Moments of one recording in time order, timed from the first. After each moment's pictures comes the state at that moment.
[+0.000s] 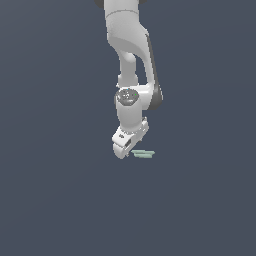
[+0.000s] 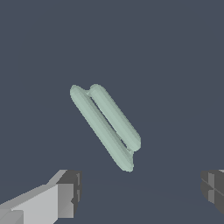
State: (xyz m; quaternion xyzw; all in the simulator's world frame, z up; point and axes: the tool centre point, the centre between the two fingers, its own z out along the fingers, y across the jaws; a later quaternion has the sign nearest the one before) arm -0.010 0.027 0.068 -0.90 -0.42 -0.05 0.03
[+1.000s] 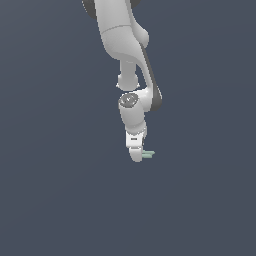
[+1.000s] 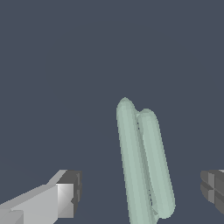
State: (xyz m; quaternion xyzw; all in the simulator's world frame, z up) arm -0.017 0.067 0.041 -0.76 -0.64 -0.12 0.04
